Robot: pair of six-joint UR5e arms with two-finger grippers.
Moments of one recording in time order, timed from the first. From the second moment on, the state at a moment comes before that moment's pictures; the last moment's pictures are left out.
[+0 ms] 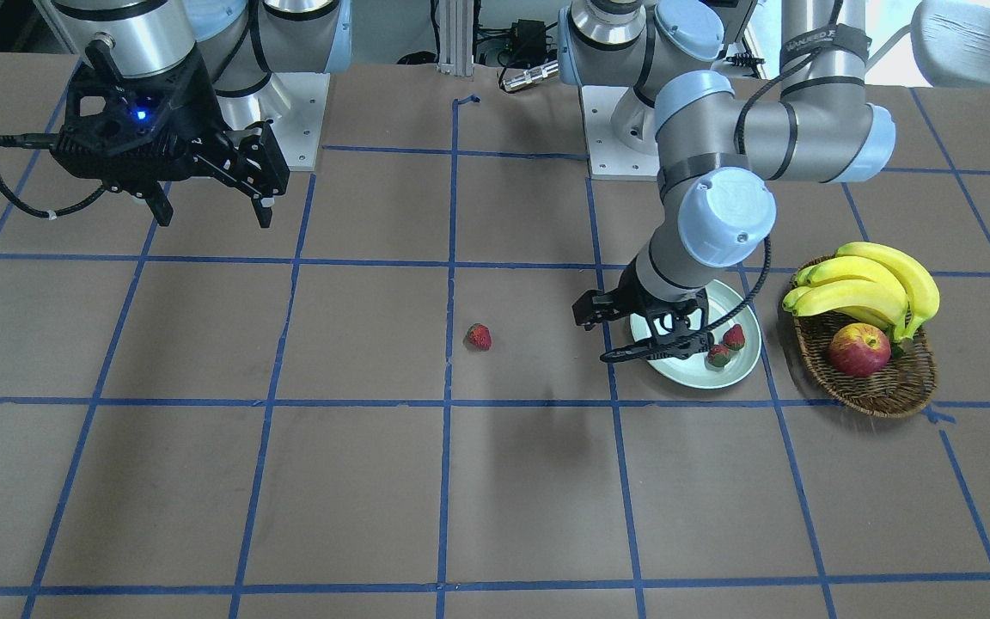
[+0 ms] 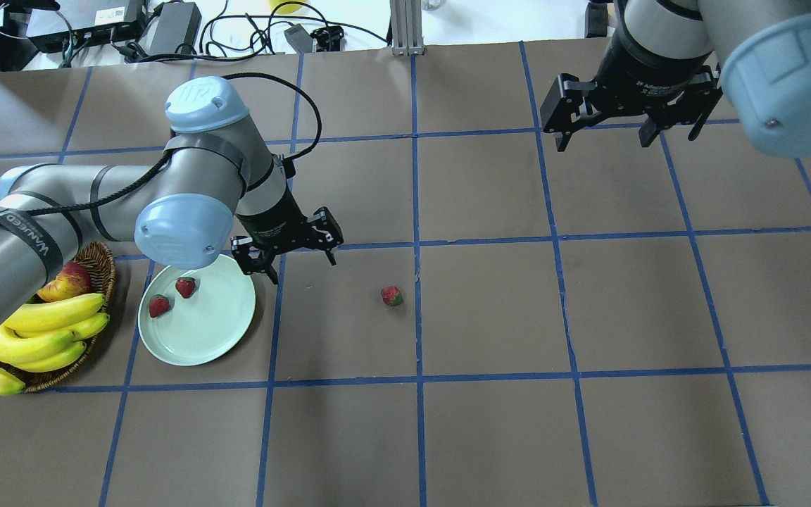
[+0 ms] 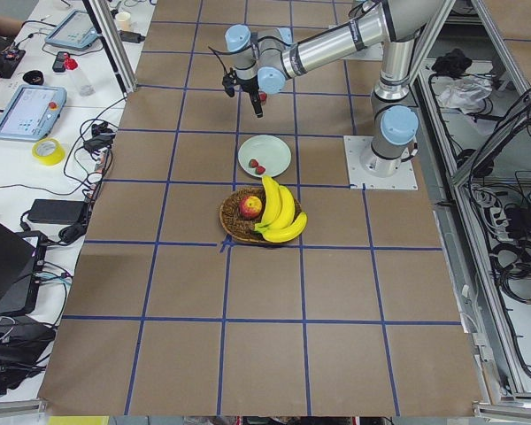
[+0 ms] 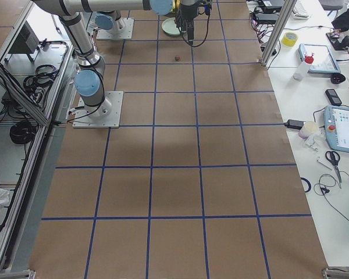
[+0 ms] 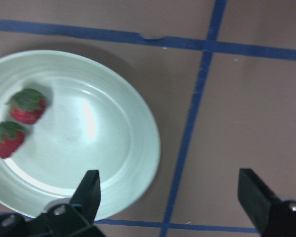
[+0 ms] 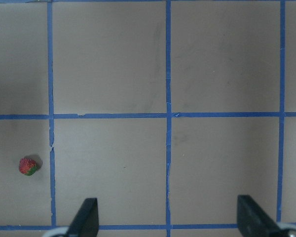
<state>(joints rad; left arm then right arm) -1.67 -1.80 -1.89 -1.21 1.40 -0.42 1.62 -1.60 1.59 -1.67 -1.58 0.05</state>
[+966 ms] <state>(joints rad) -1.80 -1.91 -1.89 -1.06 1.33 -0.94 1.63 -1.60 1.59 -1.67 -1.58 0.05</state>
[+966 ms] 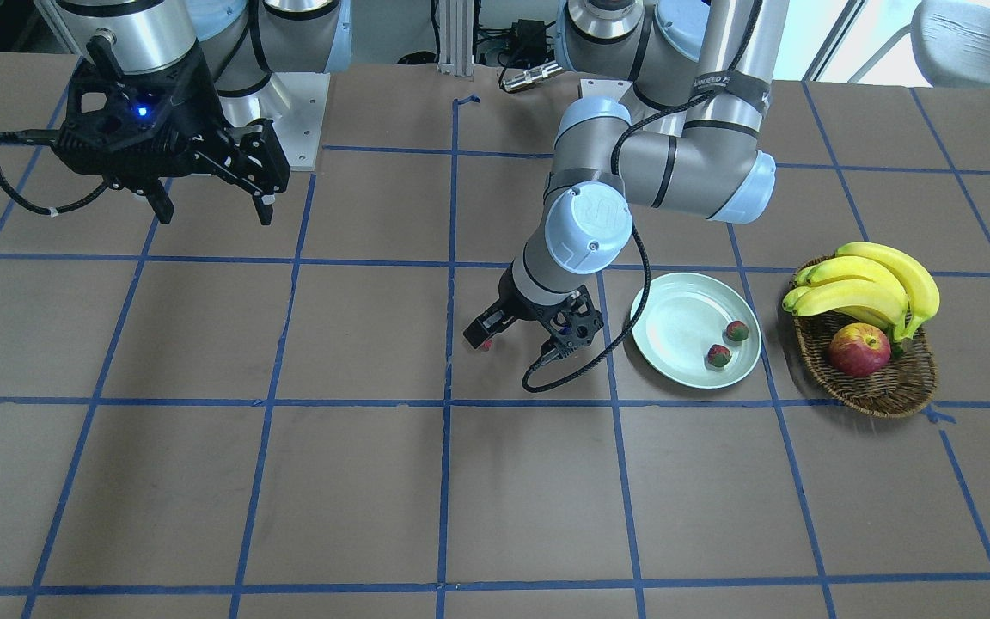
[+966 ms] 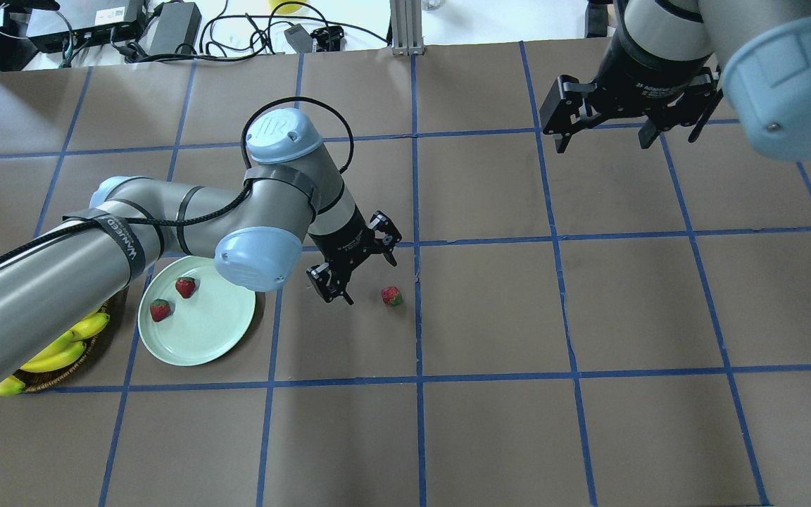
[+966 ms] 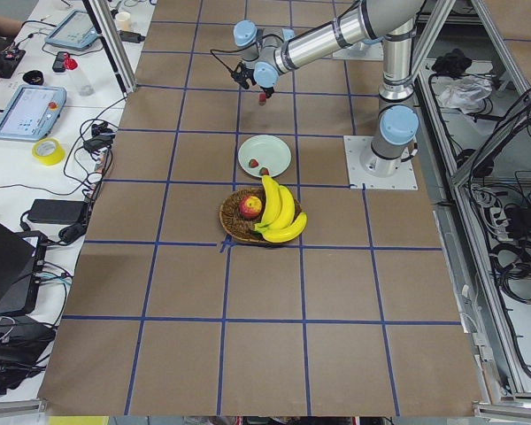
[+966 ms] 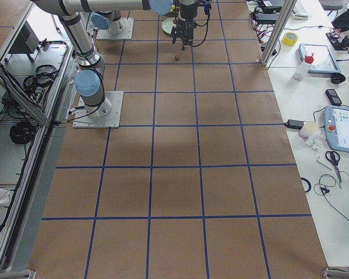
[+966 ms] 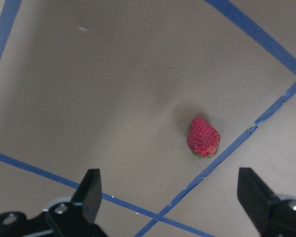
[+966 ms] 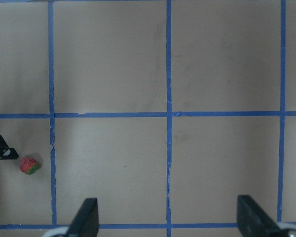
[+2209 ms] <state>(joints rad) -1.82 -2.00 -1.89 -1.03 1.34 -1.01 1.63 -1.61 1.60 -1.67 -1.58 0.05</state>
